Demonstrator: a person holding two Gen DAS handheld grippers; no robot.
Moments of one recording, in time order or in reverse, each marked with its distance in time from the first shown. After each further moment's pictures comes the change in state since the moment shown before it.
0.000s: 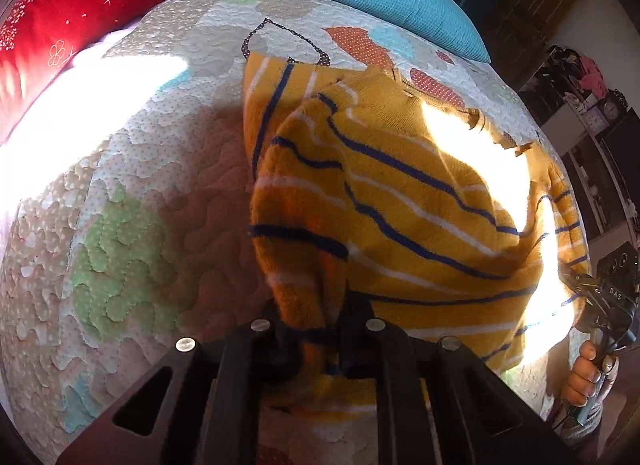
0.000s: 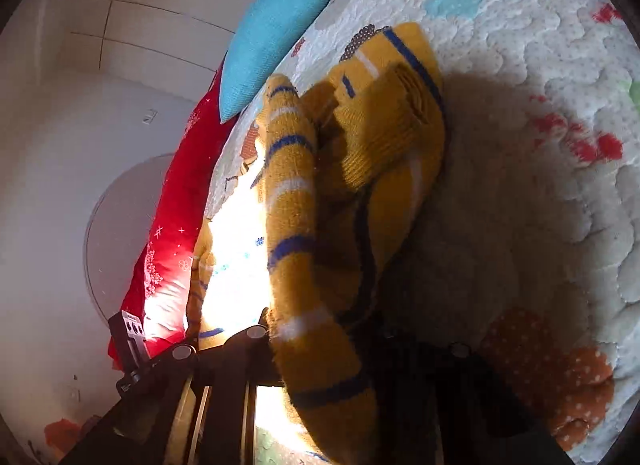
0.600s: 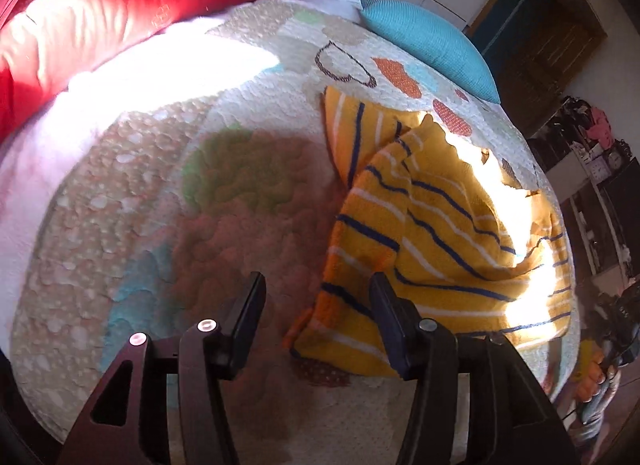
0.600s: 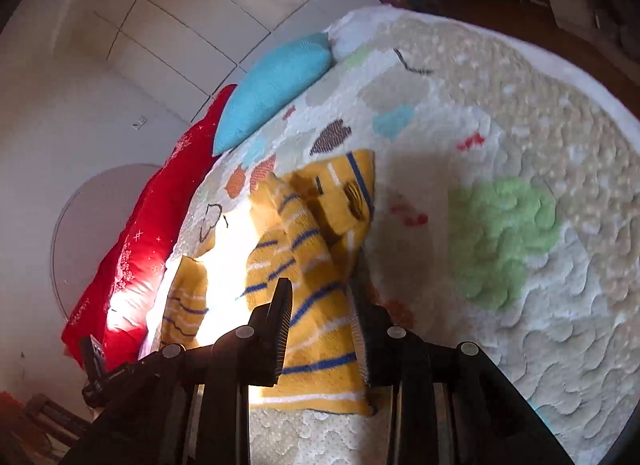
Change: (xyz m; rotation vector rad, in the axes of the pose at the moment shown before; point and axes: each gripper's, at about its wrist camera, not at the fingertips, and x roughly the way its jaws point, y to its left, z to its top) left arm -0.072 0.037 -0.078 -0.123 -0.143 0.064; right arm -0.116 0.030 -0.025 -0.207 -0.199 -0.200
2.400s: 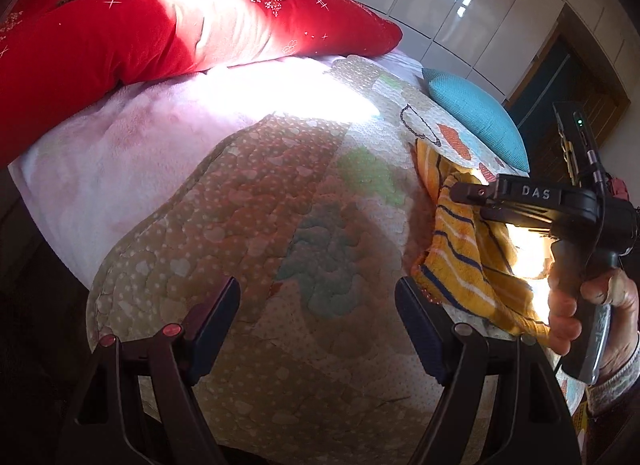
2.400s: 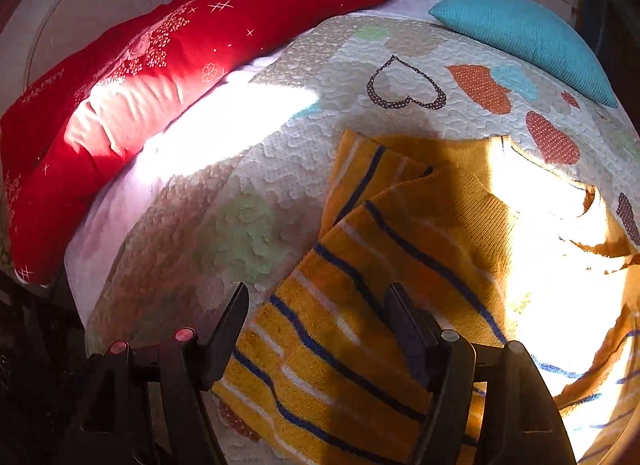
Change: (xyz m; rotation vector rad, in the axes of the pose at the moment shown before) left arm -0.062 0.089 -0.068 -0.204 -0.190 0.047; right arm 0.255 0.320 -0.117 -0.662 0.438 -0.164
